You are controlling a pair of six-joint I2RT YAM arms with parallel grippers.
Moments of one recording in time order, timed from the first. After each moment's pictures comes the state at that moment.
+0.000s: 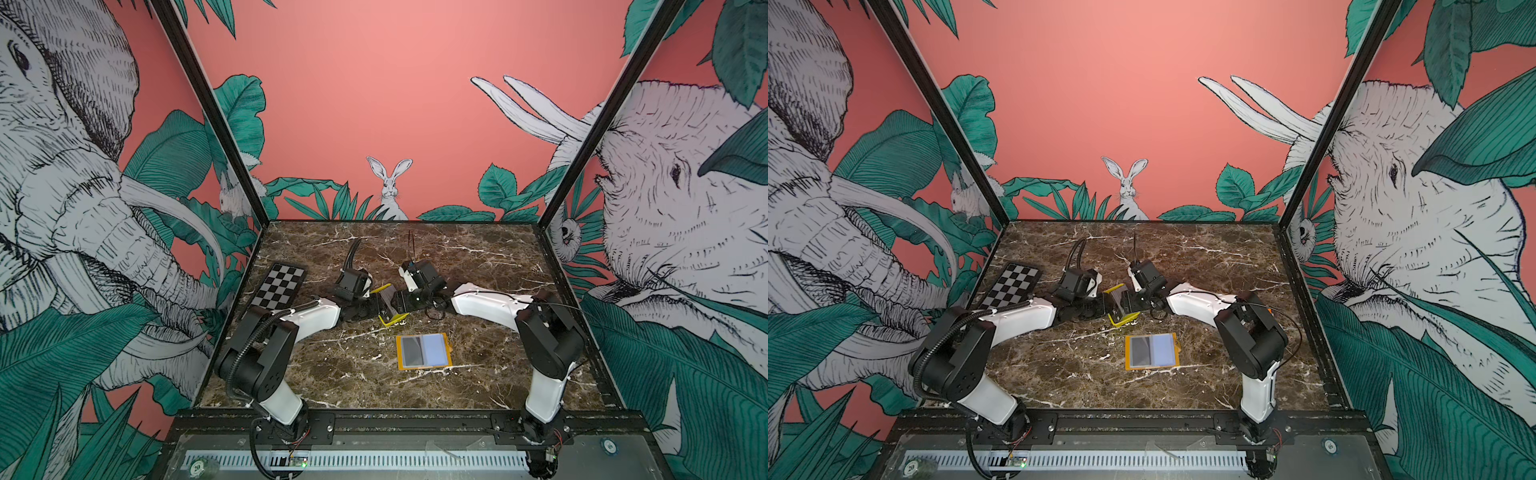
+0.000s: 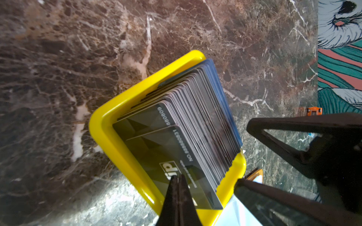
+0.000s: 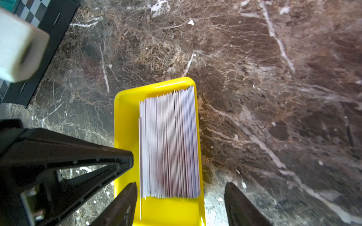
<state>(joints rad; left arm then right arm) -0.50 1.60 0.80 -0.10 0.31 -0.61 0.74 1.85 1.20 -0.25 -0.15 0.40</state>
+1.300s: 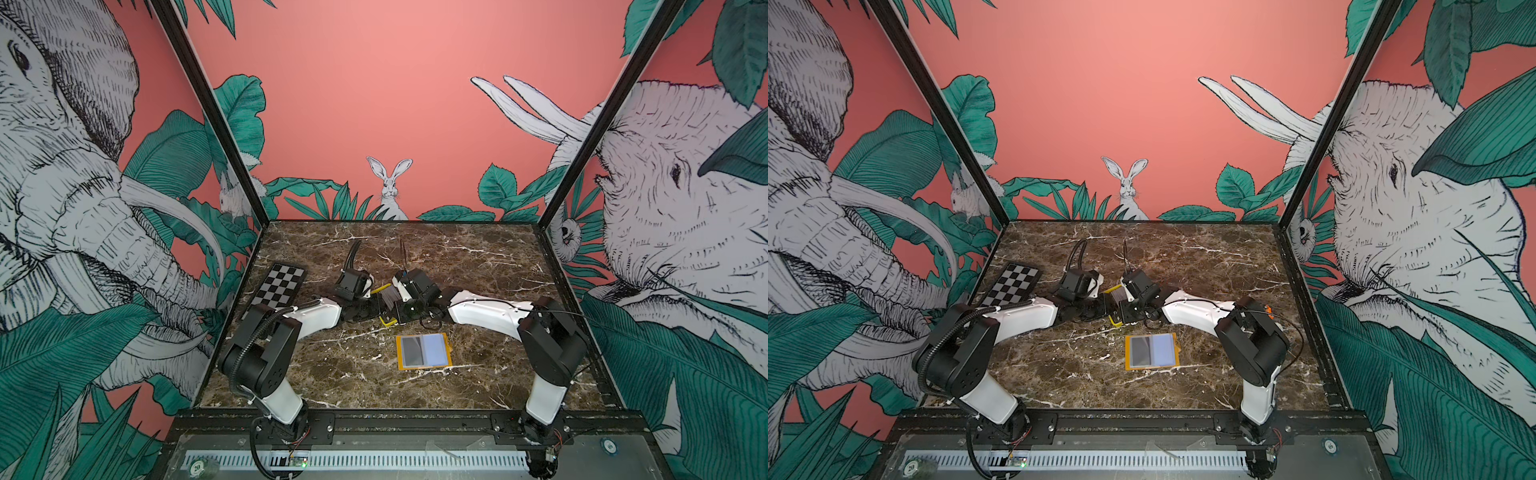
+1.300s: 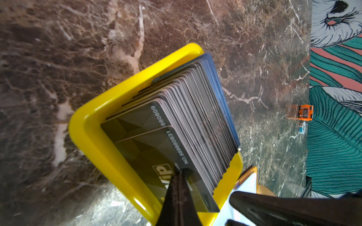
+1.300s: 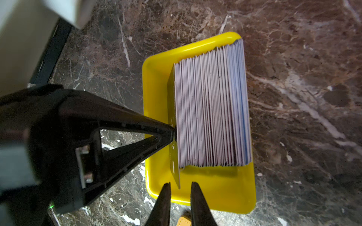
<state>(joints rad) -0.50 1.62 0.80 -0.07 0.36 -0.63 0.83 1.82 1.18 -0.27 -0.16 0.48</state>
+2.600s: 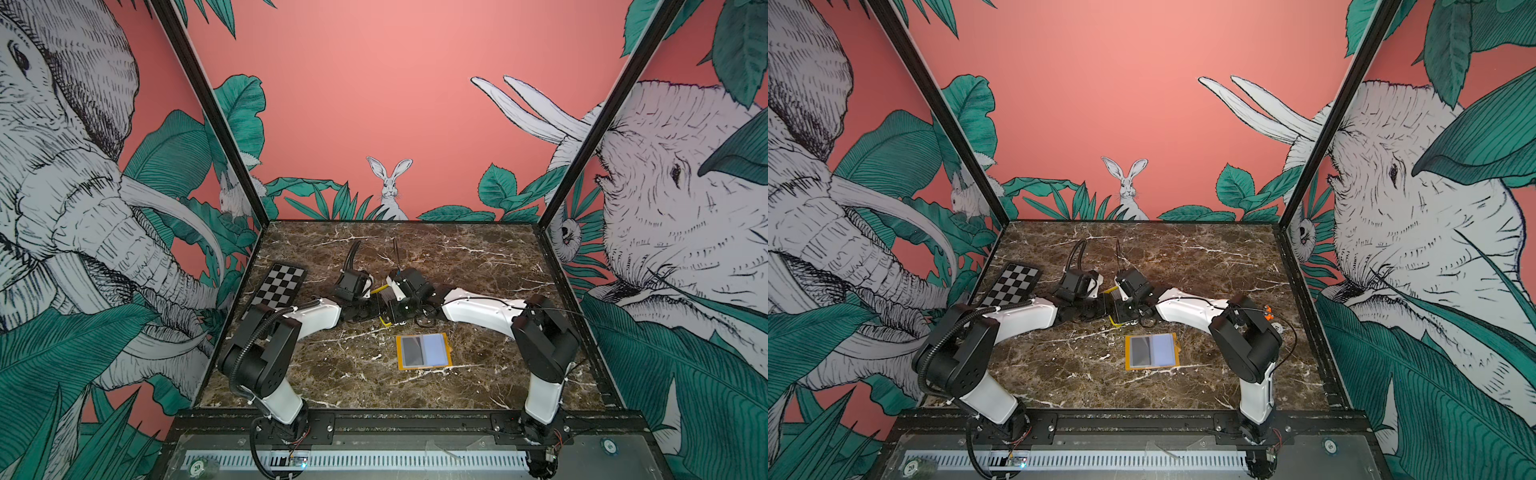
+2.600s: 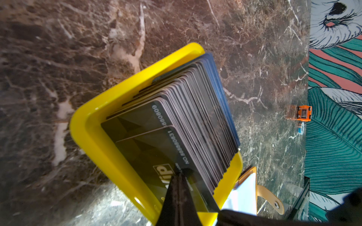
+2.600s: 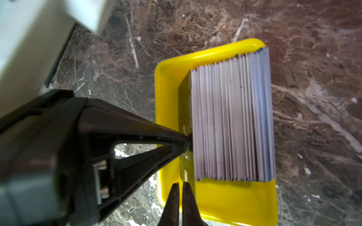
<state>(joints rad) -0.50 1.62 0.80 -0.07 0.36 -0.63 0.86 1.86 1.26 -0.31 -0.16 0.47</state>
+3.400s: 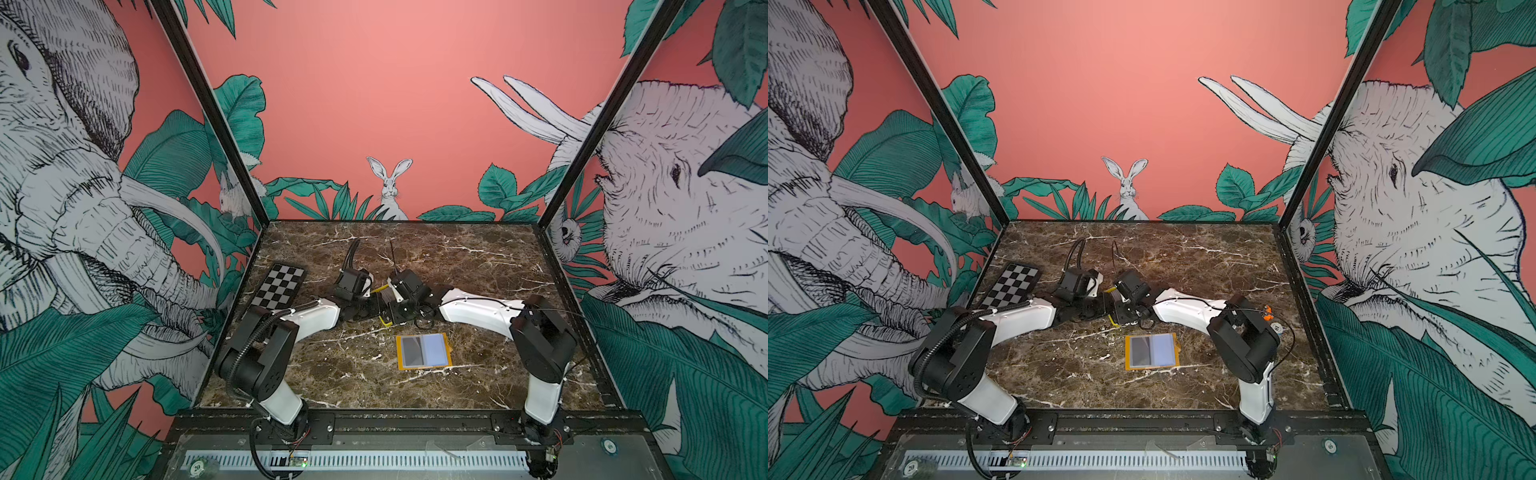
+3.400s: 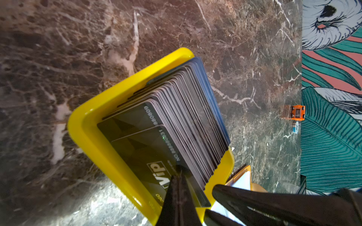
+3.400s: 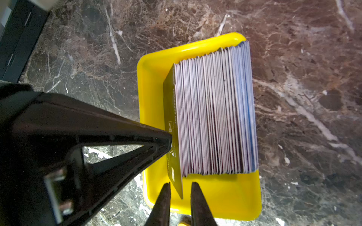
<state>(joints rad) -0.50 1.60 0.80 -0.07 0.37 -0.63 0.87 1.87 1.27 -0.37 -0.07 0.47</state>
